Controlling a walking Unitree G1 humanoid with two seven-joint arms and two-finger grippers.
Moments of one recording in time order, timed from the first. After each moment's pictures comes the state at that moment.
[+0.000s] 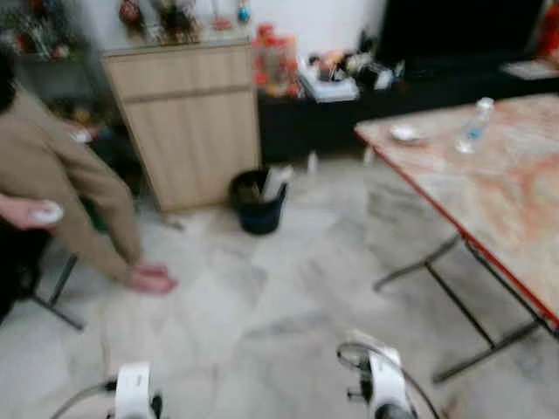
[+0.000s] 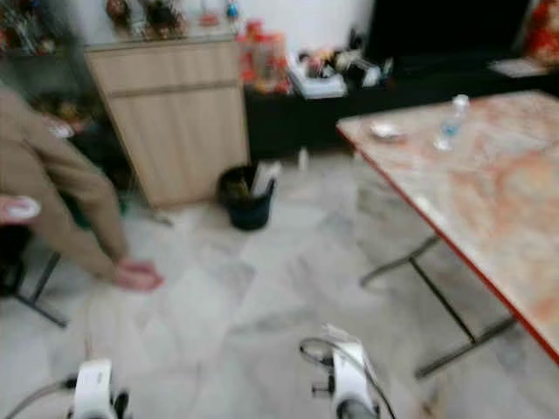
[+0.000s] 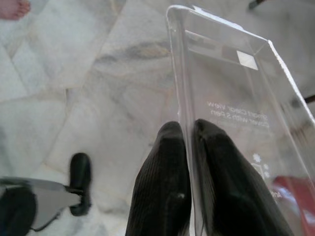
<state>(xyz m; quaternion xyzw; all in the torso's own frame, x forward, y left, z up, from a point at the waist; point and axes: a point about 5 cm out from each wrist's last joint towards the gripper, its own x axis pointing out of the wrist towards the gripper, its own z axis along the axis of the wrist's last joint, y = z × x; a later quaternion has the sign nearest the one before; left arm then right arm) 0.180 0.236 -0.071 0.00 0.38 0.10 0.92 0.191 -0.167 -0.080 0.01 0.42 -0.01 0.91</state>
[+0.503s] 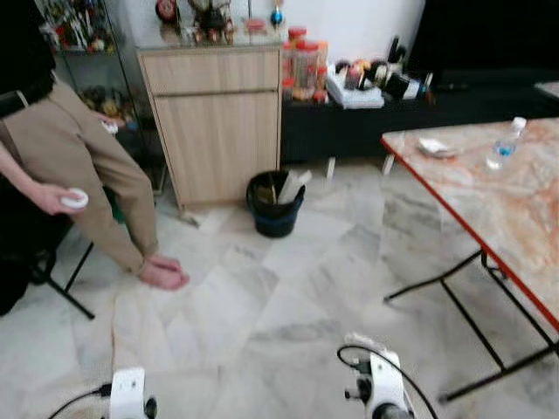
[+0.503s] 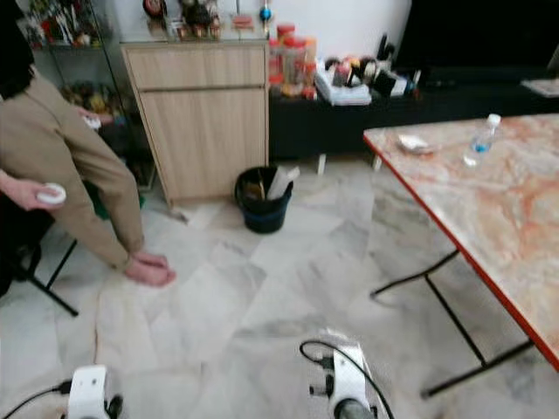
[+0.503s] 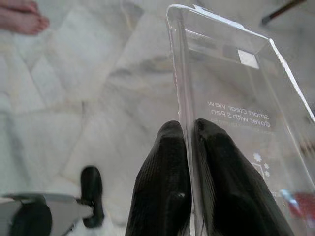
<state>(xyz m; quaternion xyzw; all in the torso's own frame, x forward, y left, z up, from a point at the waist) 0.178 0.242 -0.070 0.01 0.38 0.11 0.92 0.198 -0.150 -0.078 0.04 0.41 0.01 0.91</state>
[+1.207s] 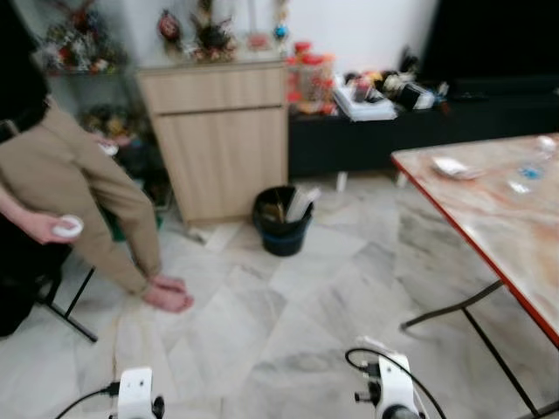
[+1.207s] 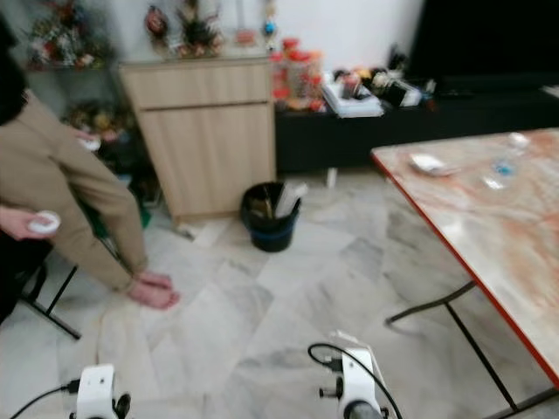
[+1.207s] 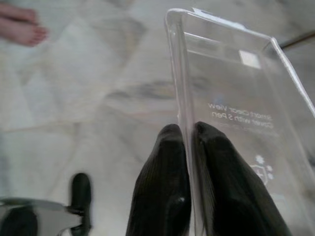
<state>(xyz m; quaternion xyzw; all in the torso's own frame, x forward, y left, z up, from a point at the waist) 0.173 0.244 -0.072 0.01 0.39 0.12 0.92 0.194 -0.151 -0.080 0.03 0.42 0.01 0.91</state>
